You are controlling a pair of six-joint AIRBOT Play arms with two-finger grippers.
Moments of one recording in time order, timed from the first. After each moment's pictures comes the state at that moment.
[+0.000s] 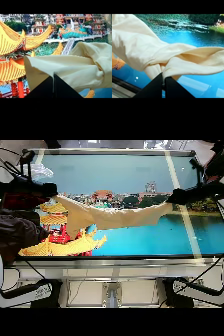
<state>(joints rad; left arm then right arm) 0.07 -1.32 1.43 1.20 -1.21 -1.35 -0.22 -1.30 1.38 -1.01 1.43 1.25</state>
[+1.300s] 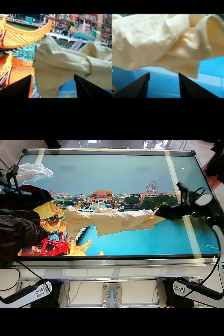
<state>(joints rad) 0.27 -1.20 1.22 1.08 -1.19 -1.35 -0.11 -1.25 0.98 -0.97 1.08 1.27</state>
